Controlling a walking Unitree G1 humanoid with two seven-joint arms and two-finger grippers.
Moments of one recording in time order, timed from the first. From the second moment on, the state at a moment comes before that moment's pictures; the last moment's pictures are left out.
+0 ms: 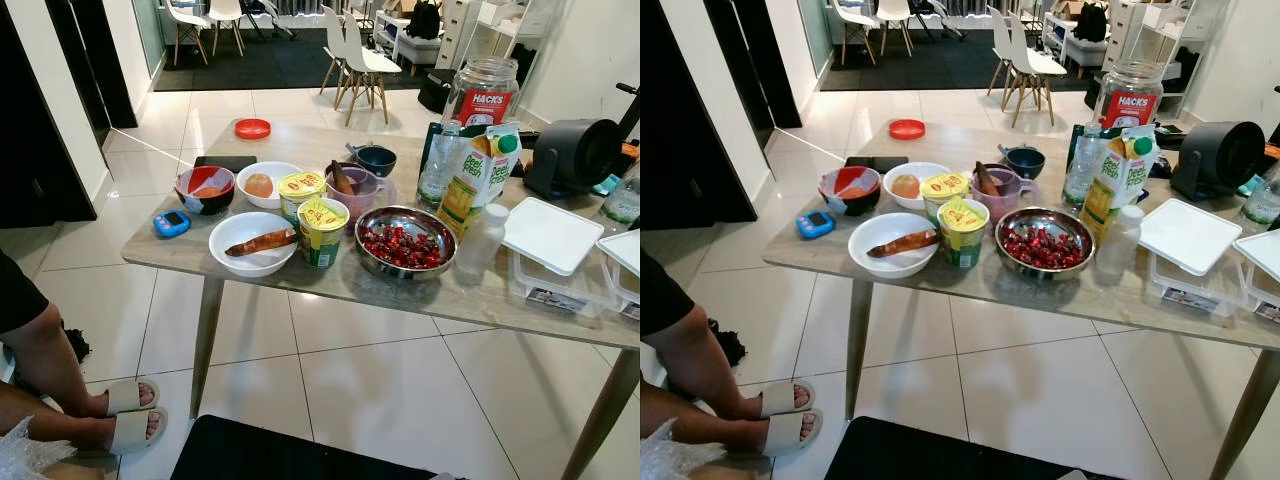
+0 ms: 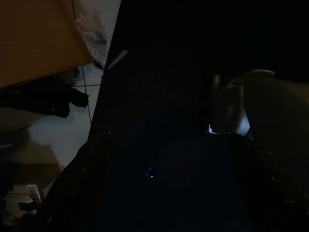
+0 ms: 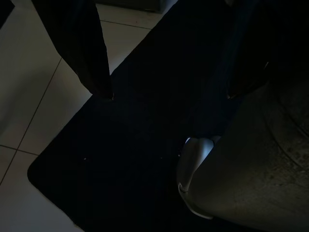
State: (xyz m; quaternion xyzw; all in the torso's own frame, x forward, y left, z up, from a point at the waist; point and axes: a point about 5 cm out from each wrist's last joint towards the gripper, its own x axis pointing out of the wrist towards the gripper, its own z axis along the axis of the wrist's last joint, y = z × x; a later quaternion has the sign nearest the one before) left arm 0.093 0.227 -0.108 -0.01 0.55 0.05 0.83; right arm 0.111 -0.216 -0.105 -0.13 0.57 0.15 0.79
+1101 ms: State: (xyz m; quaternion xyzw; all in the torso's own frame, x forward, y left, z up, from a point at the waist) left arm 0.134 0.360 -0.031 -0.05 0.29 0.29 0.91; right arm 0.109 -0.212 -0.107 -0.13 0.57 0.15 0.79
